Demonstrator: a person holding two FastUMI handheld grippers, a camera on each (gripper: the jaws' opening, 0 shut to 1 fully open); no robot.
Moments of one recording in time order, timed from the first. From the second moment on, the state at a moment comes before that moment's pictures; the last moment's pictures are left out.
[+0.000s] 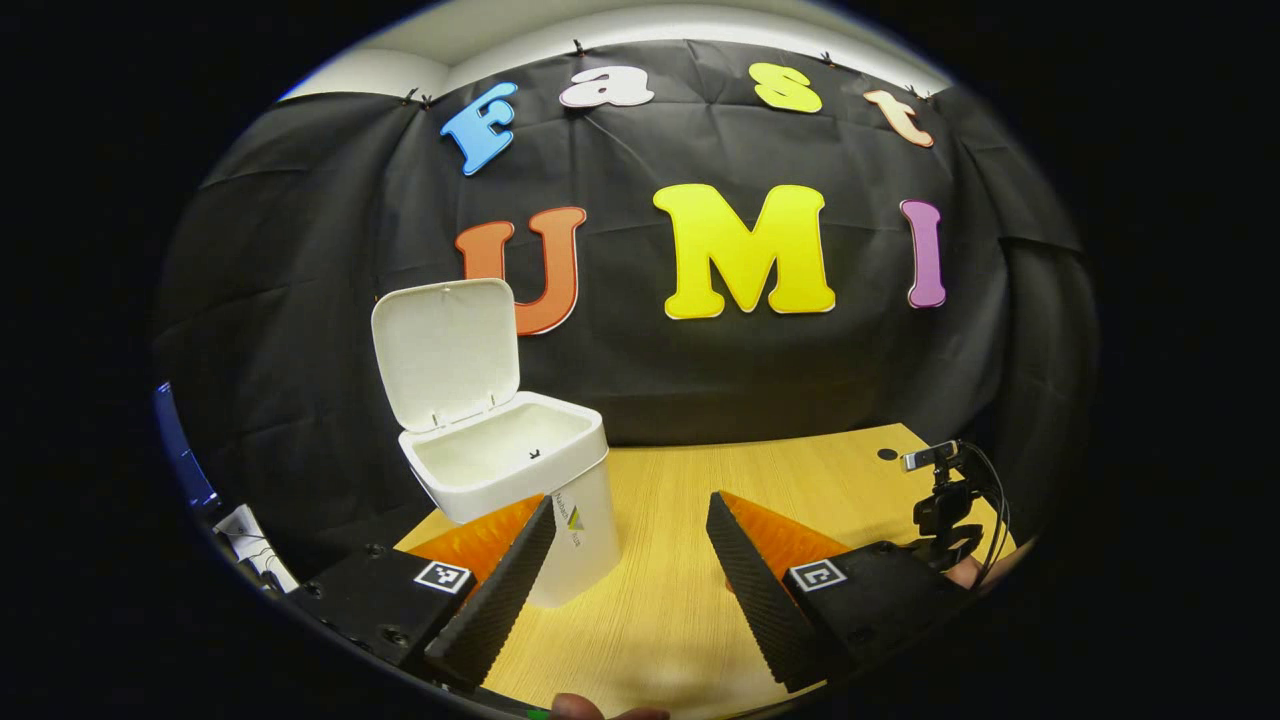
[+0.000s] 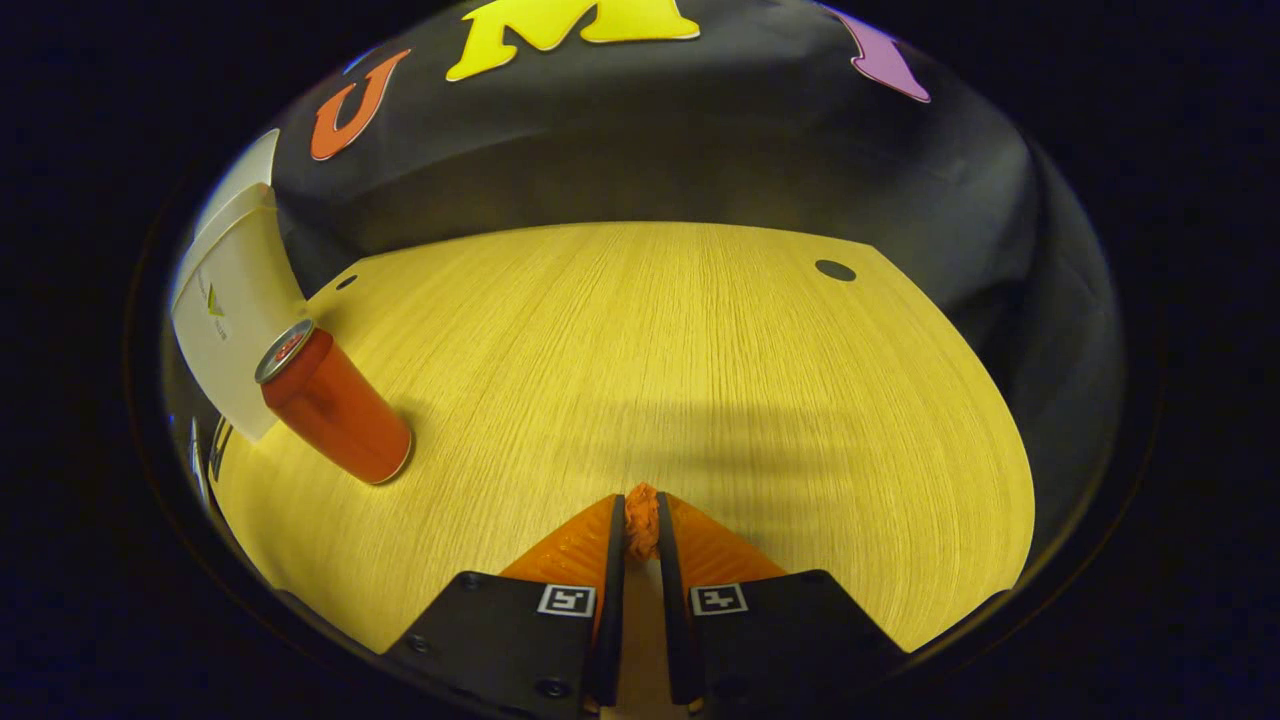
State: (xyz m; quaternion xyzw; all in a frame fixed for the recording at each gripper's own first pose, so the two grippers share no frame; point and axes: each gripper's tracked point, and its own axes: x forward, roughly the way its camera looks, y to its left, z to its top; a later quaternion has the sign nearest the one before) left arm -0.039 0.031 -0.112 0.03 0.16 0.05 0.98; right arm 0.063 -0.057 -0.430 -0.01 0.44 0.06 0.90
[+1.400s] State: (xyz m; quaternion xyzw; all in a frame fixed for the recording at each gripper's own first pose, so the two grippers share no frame) left arm -0.052 0.071 -0.102 -0.01 0.14 0.02 0.99; right arm 0.122 0.206 -0.073 -0.02 0.16 0.28 0.95
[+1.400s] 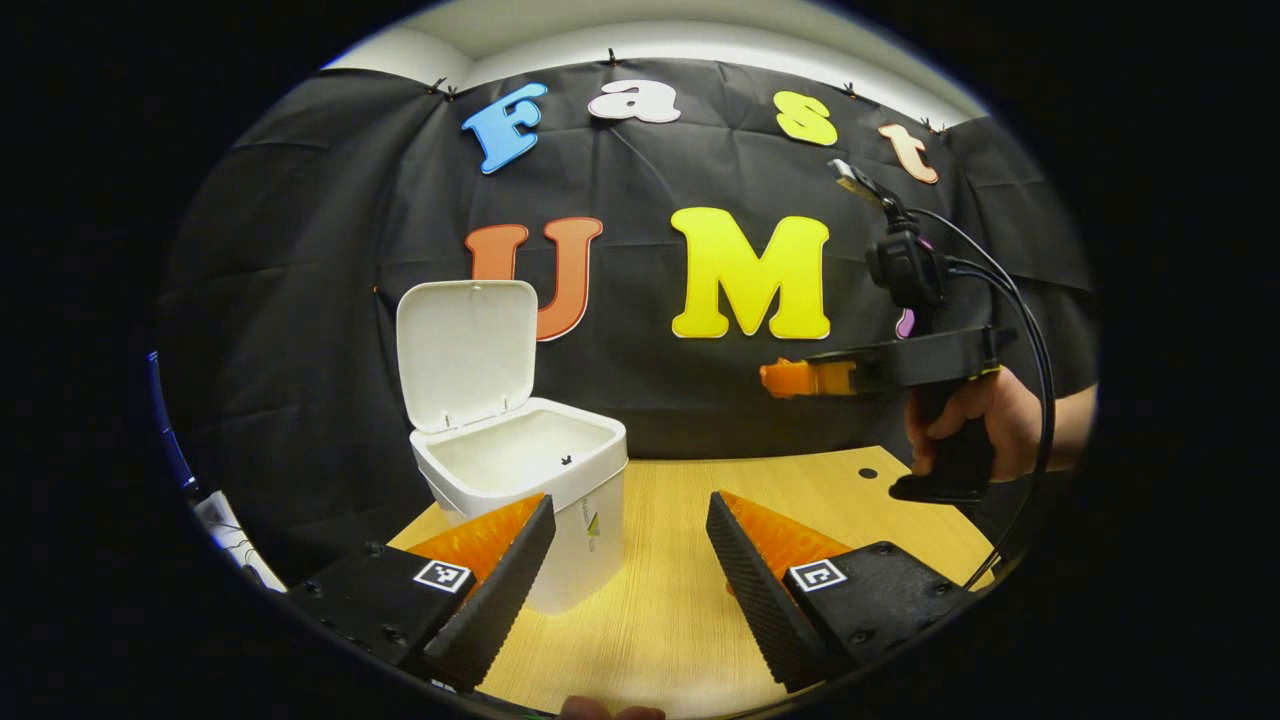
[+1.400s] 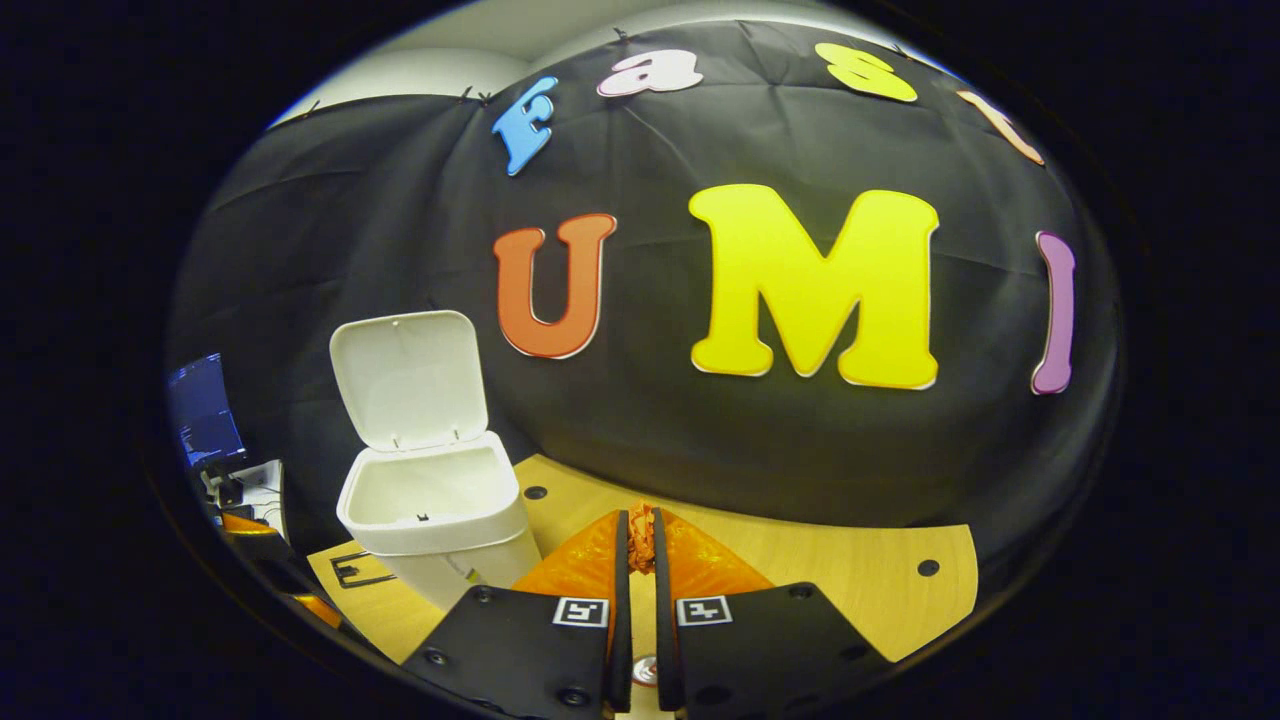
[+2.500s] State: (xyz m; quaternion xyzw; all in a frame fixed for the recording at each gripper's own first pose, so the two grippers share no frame) left arm -0.083 0.151 -0.111 -0.04 0.15 0.09 0.98; right arm 0.097 0.418 -0.118 -0.07 0.20 0.42 0.88
